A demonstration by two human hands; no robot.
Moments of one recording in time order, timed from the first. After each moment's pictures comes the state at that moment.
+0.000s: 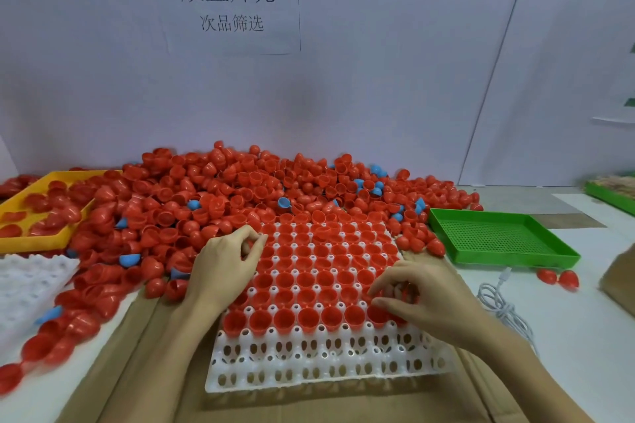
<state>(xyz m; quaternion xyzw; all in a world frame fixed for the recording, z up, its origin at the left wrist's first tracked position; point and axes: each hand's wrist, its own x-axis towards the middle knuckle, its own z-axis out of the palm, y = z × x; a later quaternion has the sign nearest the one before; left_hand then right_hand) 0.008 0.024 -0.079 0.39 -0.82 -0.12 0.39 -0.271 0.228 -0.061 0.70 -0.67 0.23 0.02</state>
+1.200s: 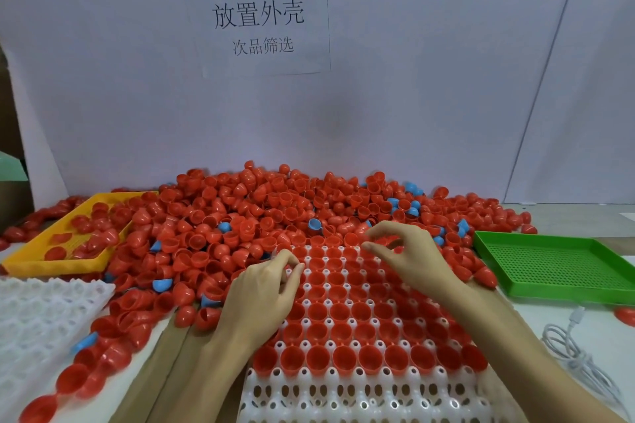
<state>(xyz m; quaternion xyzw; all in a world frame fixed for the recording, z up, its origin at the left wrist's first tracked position) 0.008 0.029 -0.074 0.37 -0.85 -0.11 0.37 -0.260 0.100 -0.041 0.63 -0.66 0.40 -0.05</state>
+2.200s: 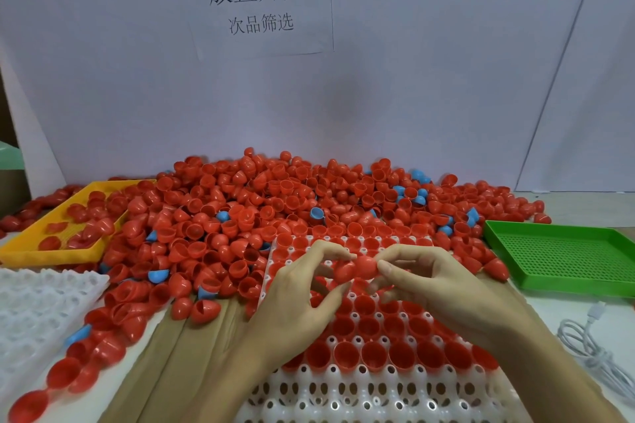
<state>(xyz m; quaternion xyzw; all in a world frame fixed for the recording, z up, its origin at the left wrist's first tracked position) -0.018 0.070 -0.060 0.22 -0.84 -0.31 0.39 -0.237 0.161 -0.030 0.56 -0.49 0.49 -0.46</state>
